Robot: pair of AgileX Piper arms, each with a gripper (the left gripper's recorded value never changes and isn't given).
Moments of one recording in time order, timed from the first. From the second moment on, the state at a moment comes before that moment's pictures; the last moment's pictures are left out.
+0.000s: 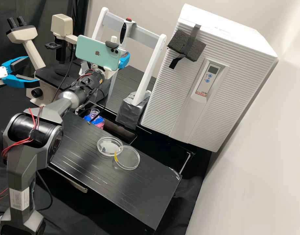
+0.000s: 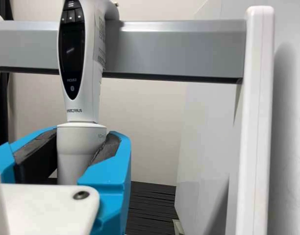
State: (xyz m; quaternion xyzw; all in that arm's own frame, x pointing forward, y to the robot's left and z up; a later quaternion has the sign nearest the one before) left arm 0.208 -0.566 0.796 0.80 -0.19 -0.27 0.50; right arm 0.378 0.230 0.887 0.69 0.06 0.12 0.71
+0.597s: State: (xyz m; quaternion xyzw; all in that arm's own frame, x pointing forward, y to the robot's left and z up) left arm 0.210 -0.563 0.799 0.80 -0.19 -0.25 0.51; right arm 0.372 0.245 0.905 0.70 0.06 0.12 0.70
